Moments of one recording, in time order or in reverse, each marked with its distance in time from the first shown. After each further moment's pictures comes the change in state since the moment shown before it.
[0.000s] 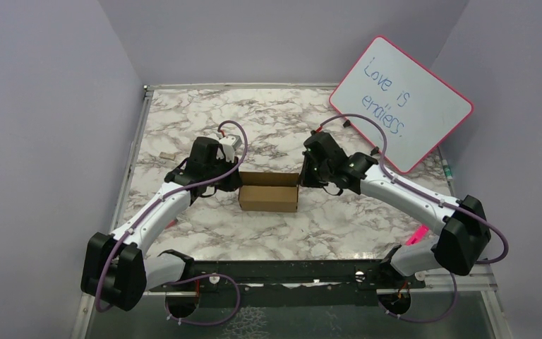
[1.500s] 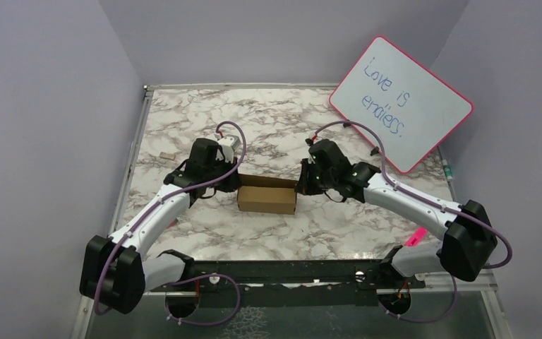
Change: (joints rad) left arm -0.005 -0.019 -0.012 0.004 -0.026 -0.024; right arm -0.006 -0.042 -0.121 0.125 -0.127 -0.141
